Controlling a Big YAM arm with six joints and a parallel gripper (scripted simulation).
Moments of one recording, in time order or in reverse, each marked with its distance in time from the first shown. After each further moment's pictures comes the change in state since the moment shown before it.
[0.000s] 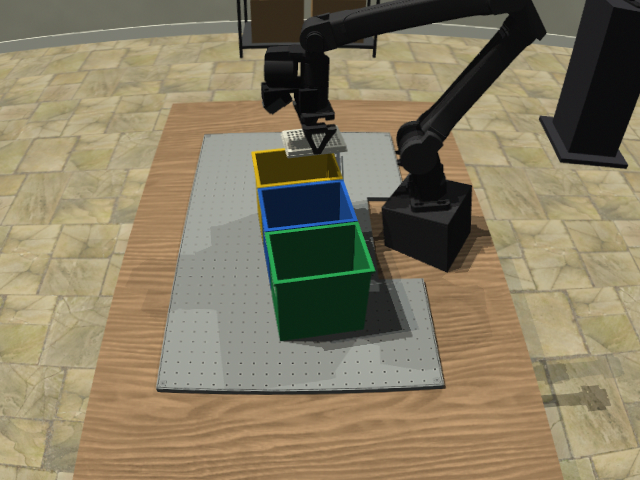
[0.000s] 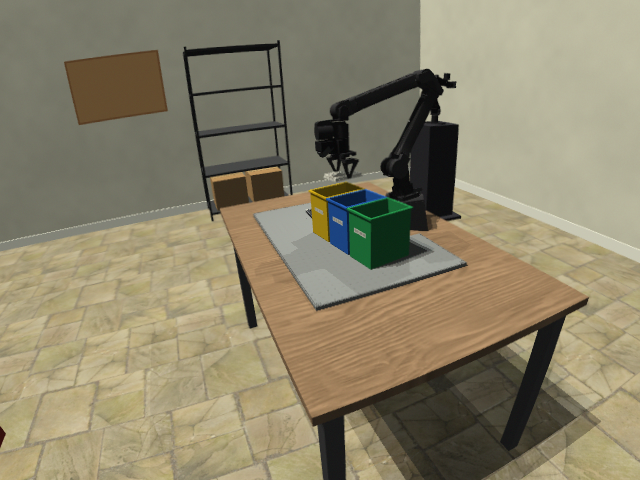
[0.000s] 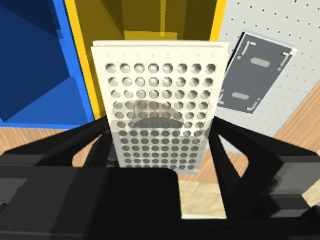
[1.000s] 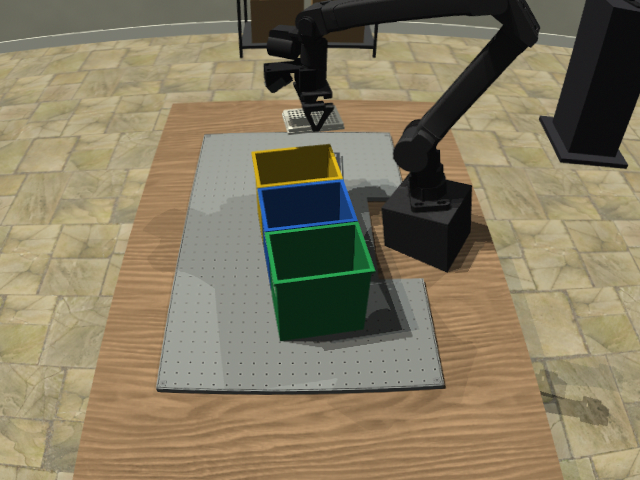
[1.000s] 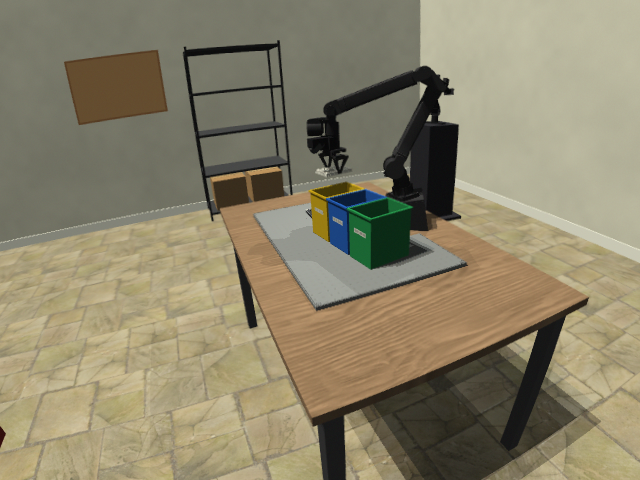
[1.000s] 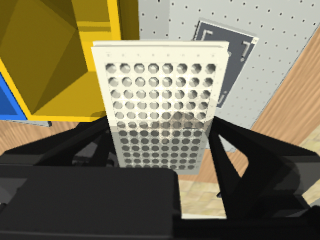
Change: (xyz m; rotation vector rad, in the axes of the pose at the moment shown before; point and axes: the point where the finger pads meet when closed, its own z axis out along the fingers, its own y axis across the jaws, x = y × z) arm 0.017 -0.087 0.000 0.001 0.001 0.006
